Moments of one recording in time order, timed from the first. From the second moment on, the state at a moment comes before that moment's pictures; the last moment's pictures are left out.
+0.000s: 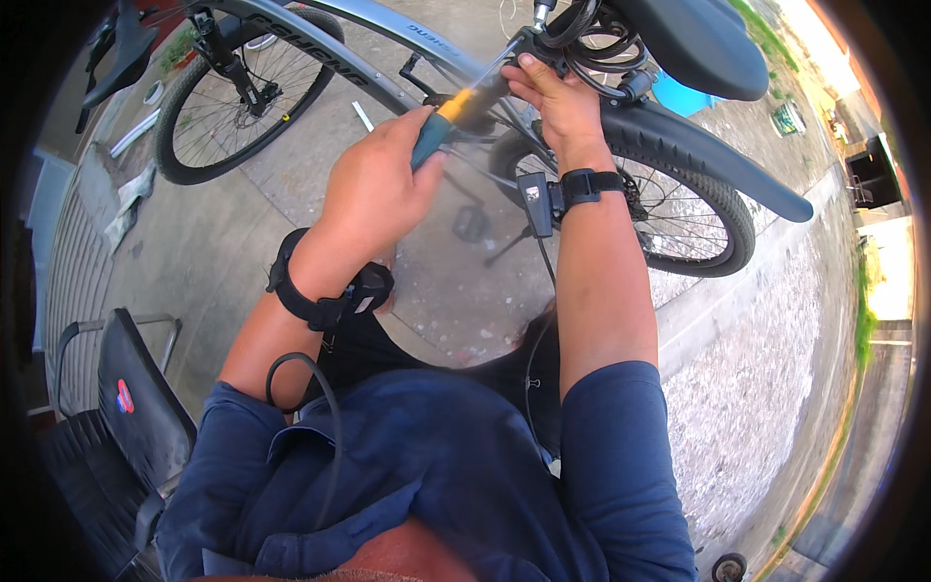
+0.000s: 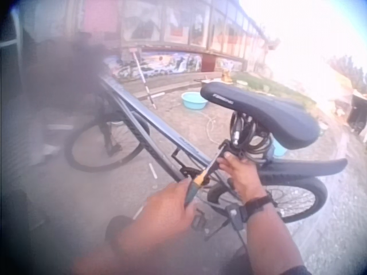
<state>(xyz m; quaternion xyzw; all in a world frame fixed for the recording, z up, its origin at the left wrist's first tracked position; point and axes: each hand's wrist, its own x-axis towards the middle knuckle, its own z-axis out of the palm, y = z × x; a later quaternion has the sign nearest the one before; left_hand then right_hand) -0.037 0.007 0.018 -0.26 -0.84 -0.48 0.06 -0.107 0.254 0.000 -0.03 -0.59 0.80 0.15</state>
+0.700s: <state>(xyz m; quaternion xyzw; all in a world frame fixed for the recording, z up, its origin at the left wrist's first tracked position) -0.048 0.002 0.025 -0.09 -0.53 -0.77 -0.34 -0.106 0.255 -0.001 -0.02 -0.60 0.79 0.15</state>
